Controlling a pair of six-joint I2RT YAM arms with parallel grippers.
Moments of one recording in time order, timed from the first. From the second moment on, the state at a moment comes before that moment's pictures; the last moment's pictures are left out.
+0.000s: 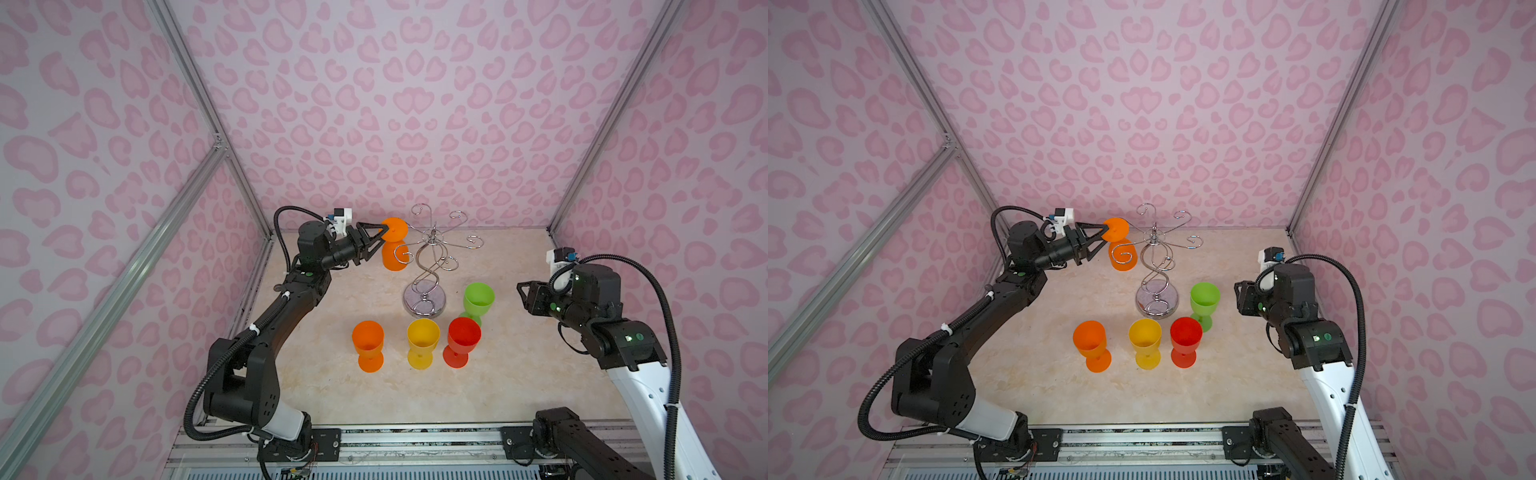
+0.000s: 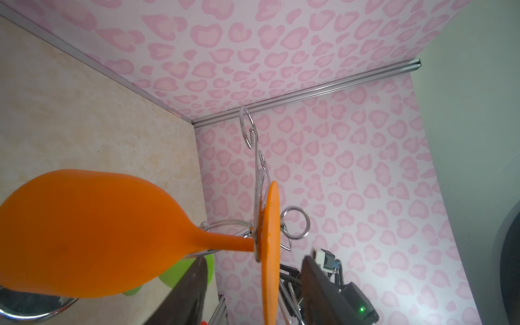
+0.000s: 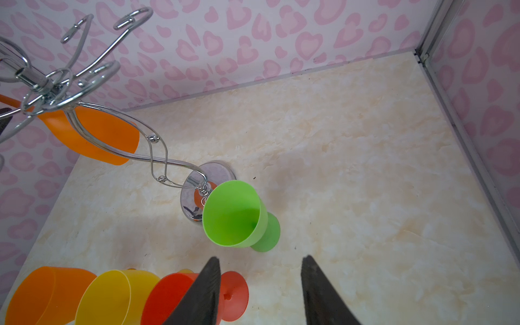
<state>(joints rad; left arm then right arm) -0.22 1.53 1.16 0.36 0.82 -1.30 0.13 0.88 1.12 -0.84 -0.10 0.28</state>
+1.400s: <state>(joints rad) -0.23 1.49 1.16 0.36 0.82 -1.34 0.12 0.88 1.08 -0.80 -0.13 0.30</state>
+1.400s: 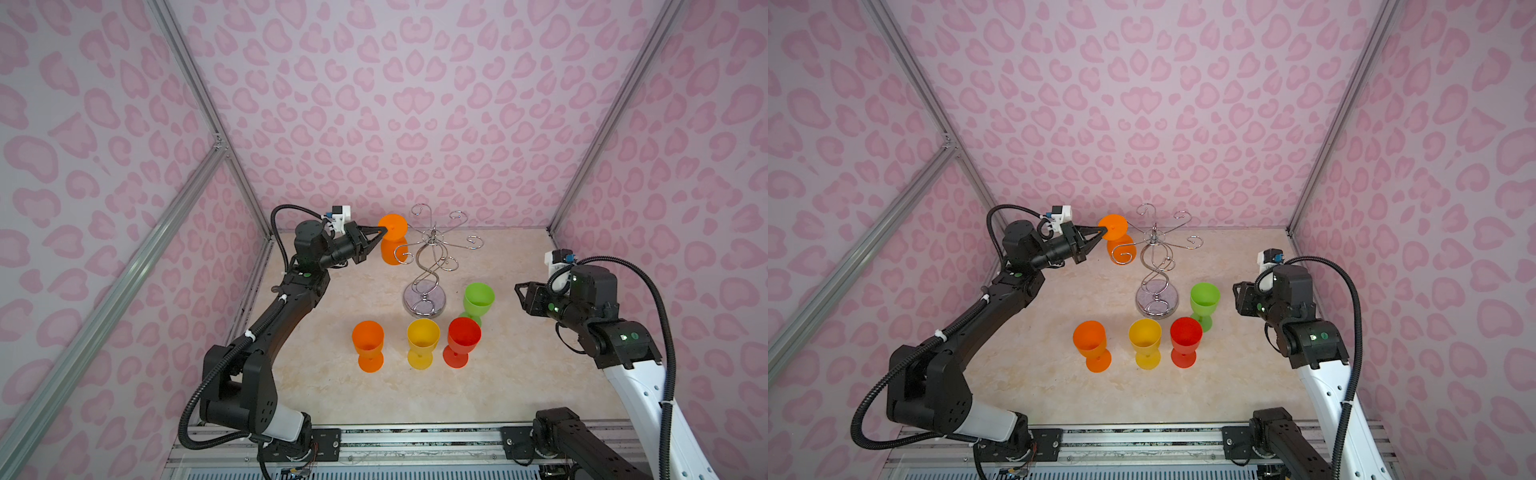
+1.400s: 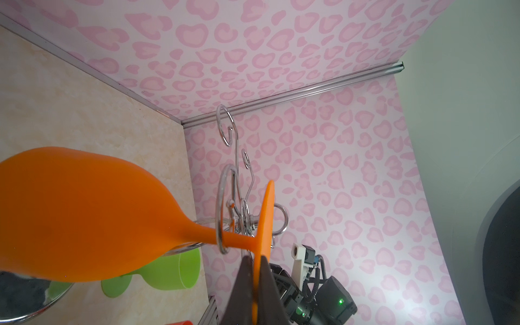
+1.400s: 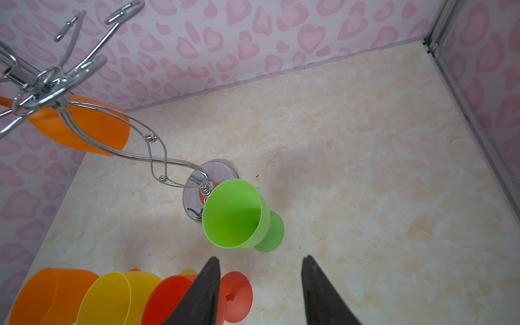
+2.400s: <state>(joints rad) -0.24 1.57 1.38 0.21 0.80 -1.32 0.08 0.87 1.04 -0.79 -0.17 0.30</state>
